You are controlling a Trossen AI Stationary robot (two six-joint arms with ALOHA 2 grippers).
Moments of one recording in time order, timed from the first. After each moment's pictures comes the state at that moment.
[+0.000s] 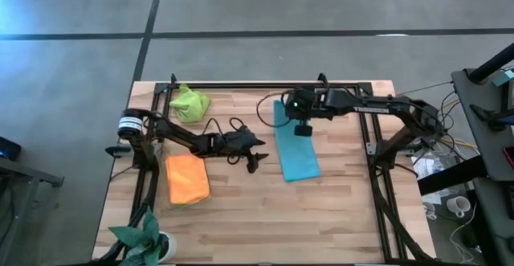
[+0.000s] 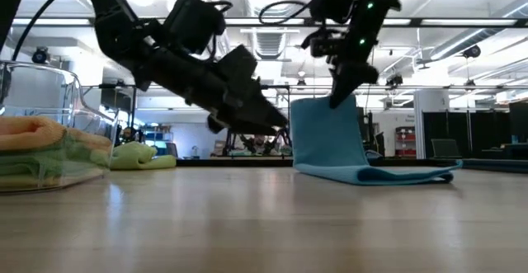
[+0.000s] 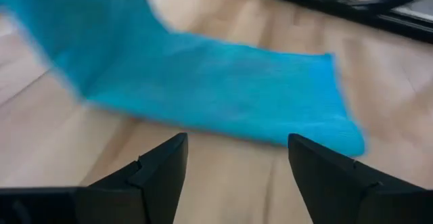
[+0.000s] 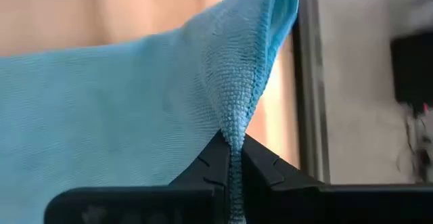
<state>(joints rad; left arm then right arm) 0.04 1.78 0.73 0.66 -0.14 -0.26 -0.31 1.57 1.18 -0.70 0.32 -0.40</state>
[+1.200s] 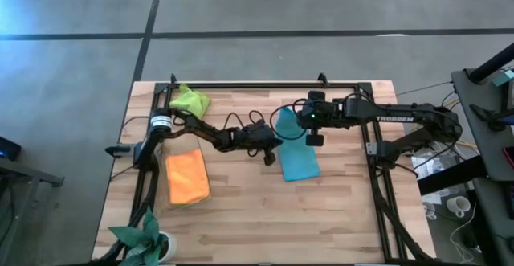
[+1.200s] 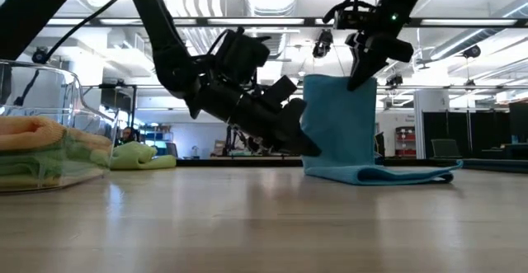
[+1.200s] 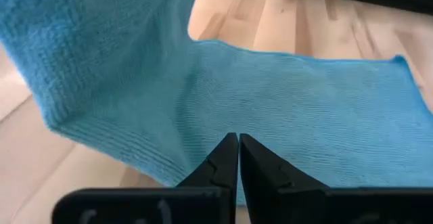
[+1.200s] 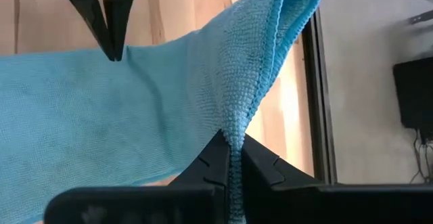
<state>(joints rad) 0.13 2.08 1.01 0.67 -0.06 -0.14 -0.20 1.34 1.04 -0.72 0.31 -0.34</state>
